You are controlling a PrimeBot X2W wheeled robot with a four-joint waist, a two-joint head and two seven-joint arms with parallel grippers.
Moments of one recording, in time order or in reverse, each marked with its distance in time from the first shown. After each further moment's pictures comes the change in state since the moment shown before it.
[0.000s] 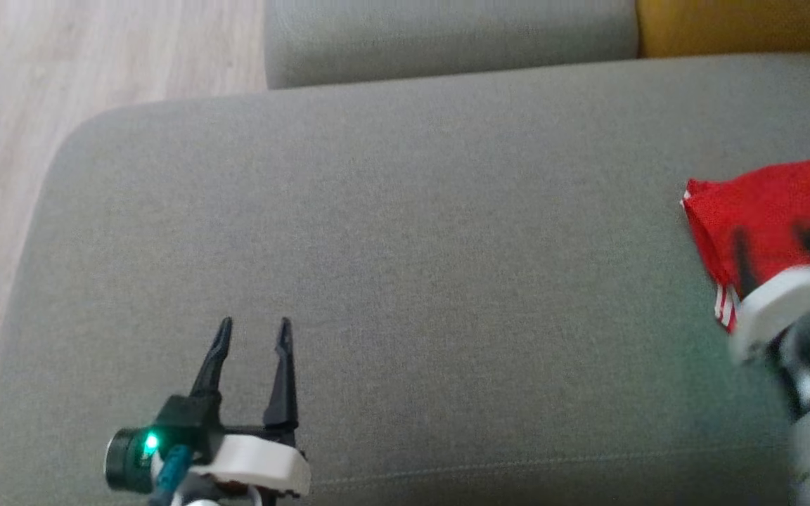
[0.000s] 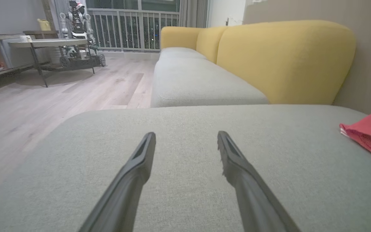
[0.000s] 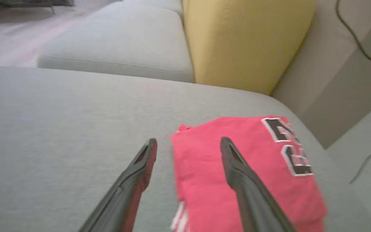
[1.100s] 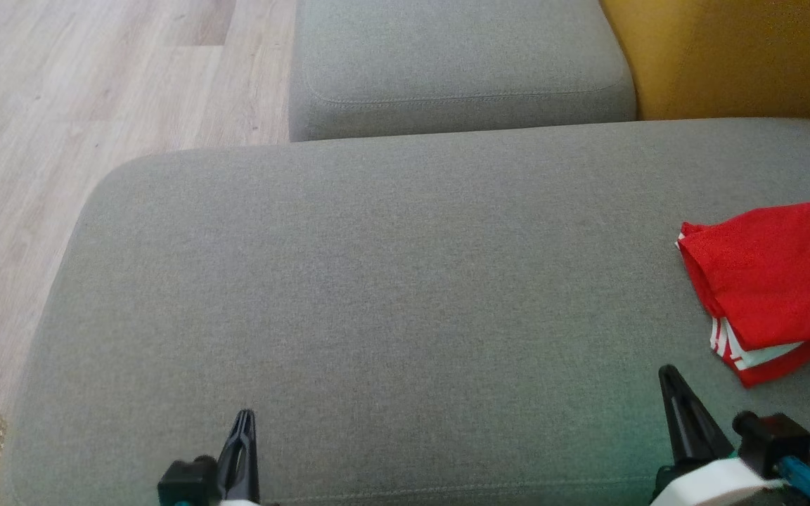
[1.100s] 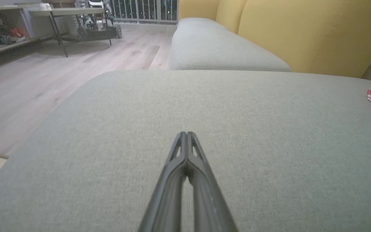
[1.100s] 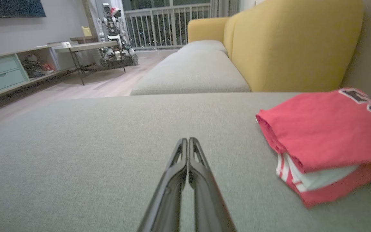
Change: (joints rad) left arm 0.113 0.003 0.037 0.141 -0.020 -0.002 0.003; right arm 0.486 0.160 0.178 -0.245 0.161 0.000 -0.331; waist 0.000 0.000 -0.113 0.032
